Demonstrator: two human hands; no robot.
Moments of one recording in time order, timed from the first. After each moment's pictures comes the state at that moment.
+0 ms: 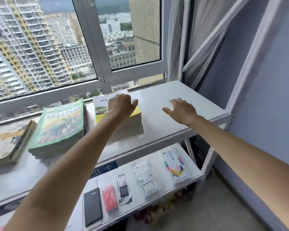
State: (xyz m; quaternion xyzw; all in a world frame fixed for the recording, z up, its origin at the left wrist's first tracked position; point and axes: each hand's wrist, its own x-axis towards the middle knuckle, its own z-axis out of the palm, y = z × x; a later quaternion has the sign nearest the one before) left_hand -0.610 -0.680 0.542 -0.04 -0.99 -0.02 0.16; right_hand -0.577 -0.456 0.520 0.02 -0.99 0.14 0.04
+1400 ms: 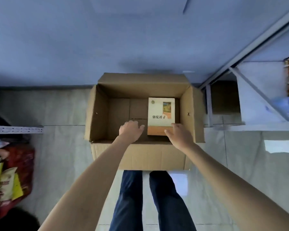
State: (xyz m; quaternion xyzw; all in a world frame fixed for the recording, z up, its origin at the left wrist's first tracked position) left_hand 0.113 0.010 0.019 -0.47 -0.77 0.11 -0.41; right_hand 0.311 0.049 0.041 -0.59 -0.71 0.34 -0.18
